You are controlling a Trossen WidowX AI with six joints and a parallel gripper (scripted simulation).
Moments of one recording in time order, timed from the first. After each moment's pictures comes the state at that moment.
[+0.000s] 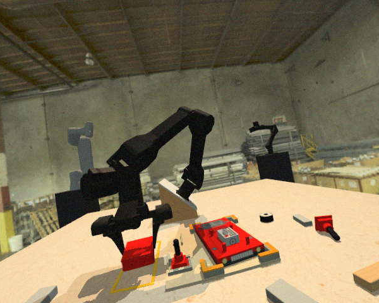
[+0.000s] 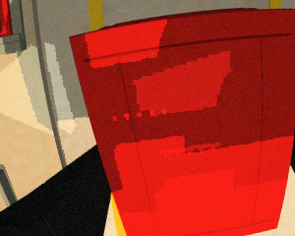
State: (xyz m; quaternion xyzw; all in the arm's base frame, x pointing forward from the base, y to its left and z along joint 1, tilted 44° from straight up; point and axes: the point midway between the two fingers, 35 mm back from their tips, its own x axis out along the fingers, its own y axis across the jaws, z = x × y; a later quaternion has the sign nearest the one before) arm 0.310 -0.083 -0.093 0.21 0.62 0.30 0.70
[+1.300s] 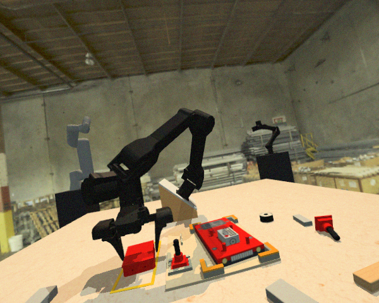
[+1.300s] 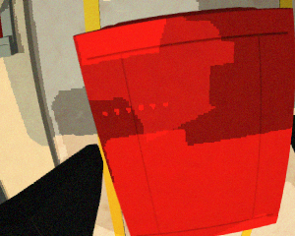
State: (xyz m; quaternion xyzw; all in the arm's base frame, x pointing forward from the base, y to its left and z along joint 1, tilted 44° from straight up) arm 0.310 -0.076 -0.099 0.21 0.62 0.30 0.69
